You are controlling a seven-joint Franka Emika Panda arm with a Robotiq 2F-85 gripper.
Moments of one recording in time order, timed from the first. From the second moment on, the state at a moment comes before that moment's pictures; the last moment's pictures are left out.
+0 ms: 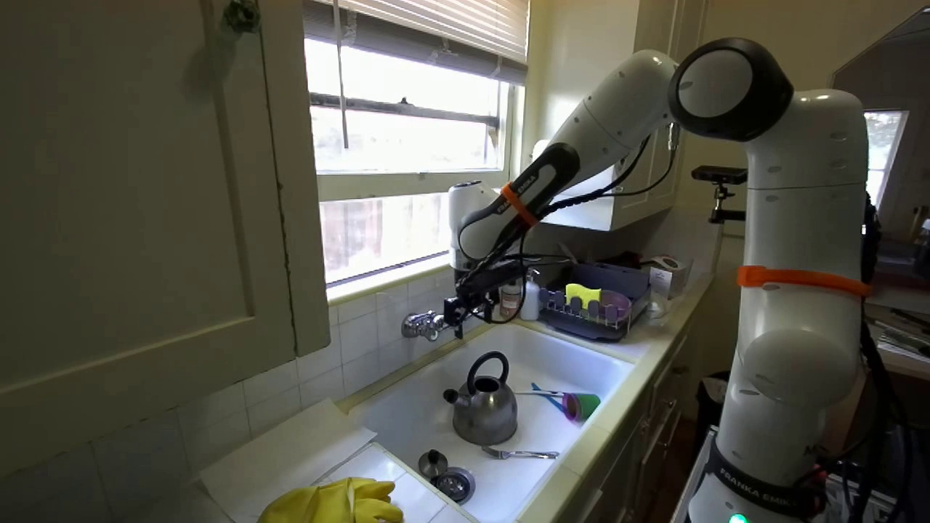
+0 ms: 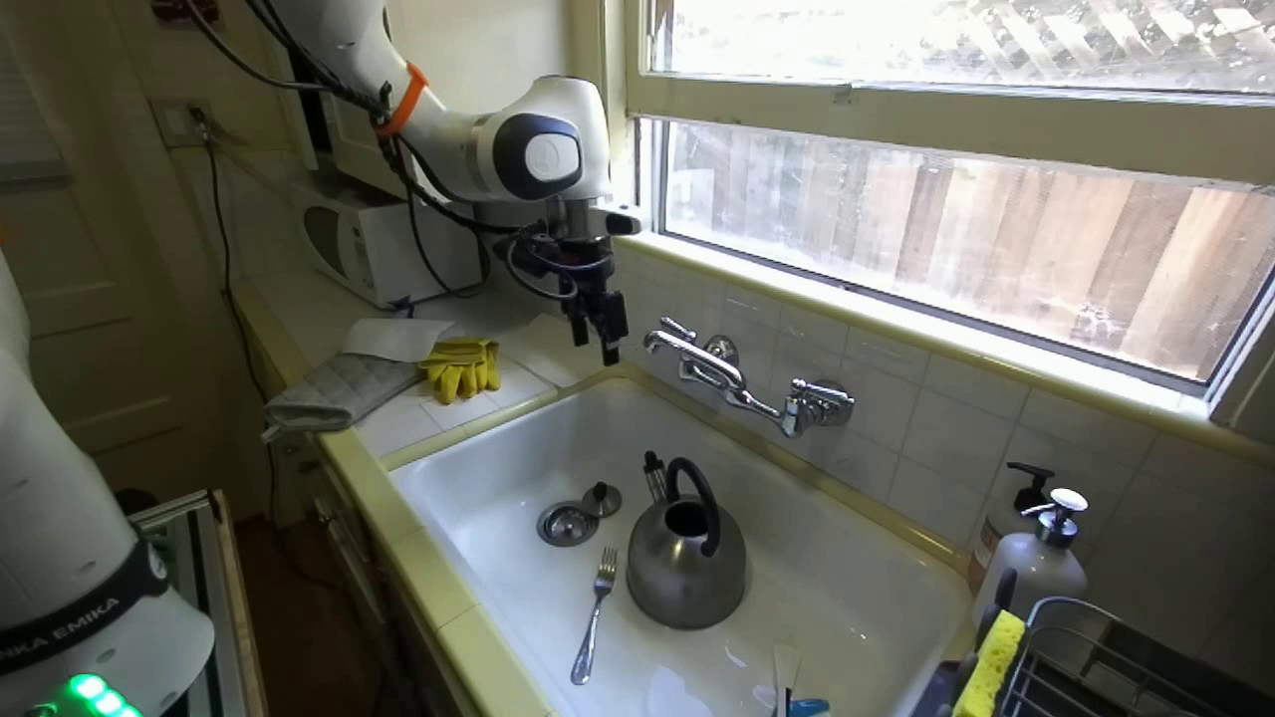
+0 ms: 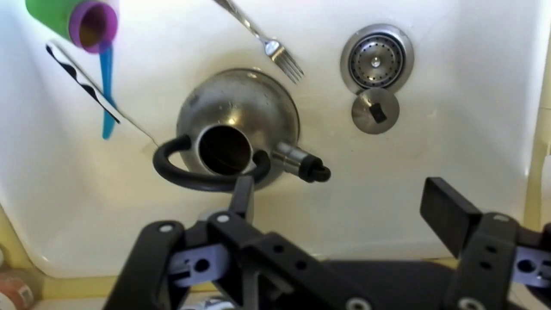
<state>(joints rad) 0.07 0.11 -0.02 -2.22 -0.19 2.36 0.30</state>
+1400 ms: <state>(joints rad) -0.12 0.08 -0.16 -2.47 -0.03 2.53 0.64</state>
